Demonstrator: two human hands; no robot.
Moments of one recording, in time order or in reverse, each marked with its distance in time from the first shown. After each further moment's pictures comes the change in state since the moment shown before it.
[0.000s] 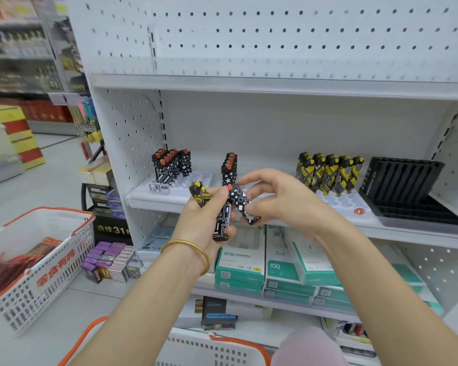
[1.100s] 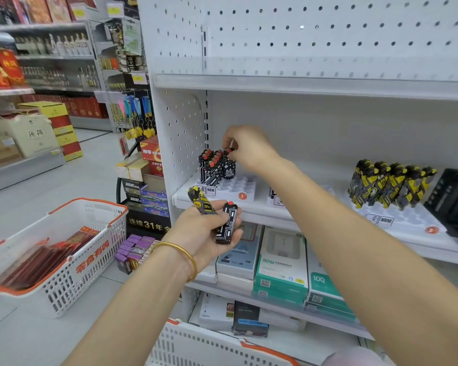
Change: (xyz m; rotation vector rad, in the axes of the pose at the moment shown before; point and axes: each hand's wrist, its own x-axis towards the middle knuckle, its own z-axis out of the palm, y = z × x) left_hand 0.009 0.034 -0.072 -0.066 -0.002 -0.144; right_hand 0.166 -0.038 0.070 -0.891 0.152 -0.295
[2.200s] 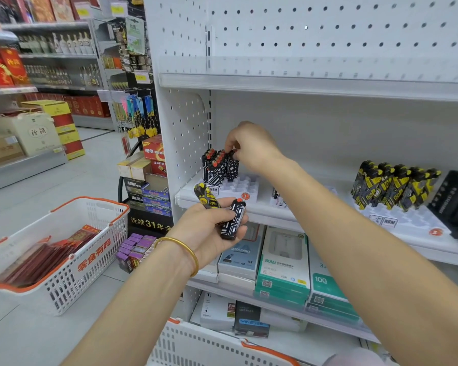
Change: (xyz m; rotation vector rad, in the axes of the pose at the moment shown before) left_hand 0.003 0.004 0.003 -0.020 -0.029 -0.021; right_hand 0.004 -0.002 -0.002 -0.101 -0.032 0.028
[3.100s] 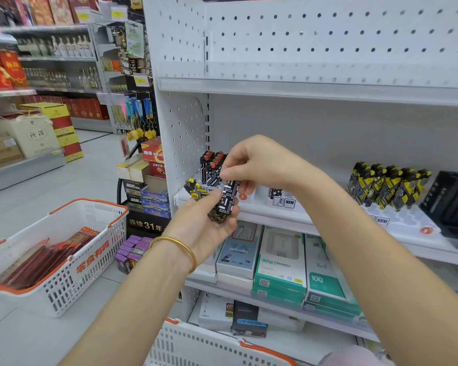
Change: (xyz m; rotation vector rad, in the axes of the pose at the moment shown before) left_hand -0.006 0.006 0.005 -0.092 0.043 0.103; right_hand -0.078 -0.022 -0.044 0.498 -0.268 -0.014
